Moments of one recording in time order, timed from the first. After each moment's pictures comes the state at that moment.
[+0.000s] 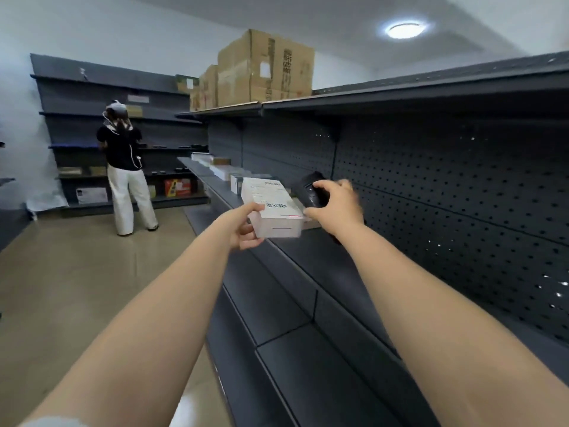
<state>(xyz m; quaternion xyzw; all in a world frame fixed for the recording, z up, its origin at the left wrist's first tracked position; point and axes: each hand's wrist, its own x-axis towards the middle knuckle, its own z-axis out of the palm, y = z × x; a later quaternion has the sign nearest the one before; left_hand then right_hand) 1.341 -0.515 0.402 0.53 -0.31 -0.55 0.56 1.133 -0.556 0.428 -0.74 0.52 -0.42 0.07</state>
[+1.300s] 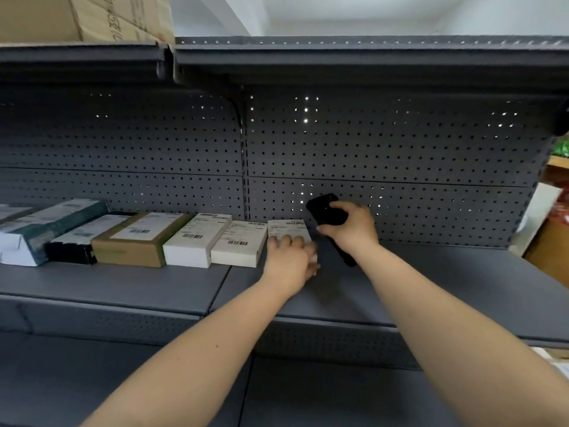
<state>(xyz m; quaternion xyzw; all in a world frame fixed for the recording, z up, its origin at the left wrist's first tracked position) 1.290 -0.784 0.309 0.25 -0.95 0.12 0.17 1.162 -0.702 0.366 -0.35 0.82 -0.46 -0.03</state>
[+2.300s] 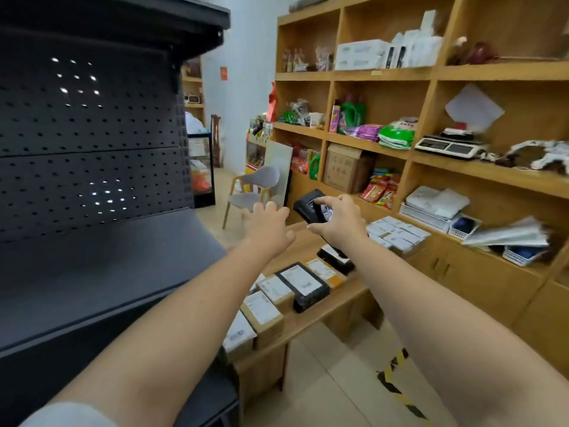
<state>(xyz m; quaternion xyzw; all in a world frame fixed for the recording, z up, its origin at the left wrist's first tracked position) 0.936 -0.298 0.328 0.00 -0.99 0.01 0.16 0.909 -0.133 0.341 -0.10 0.95 -0.26 -0.16</state>
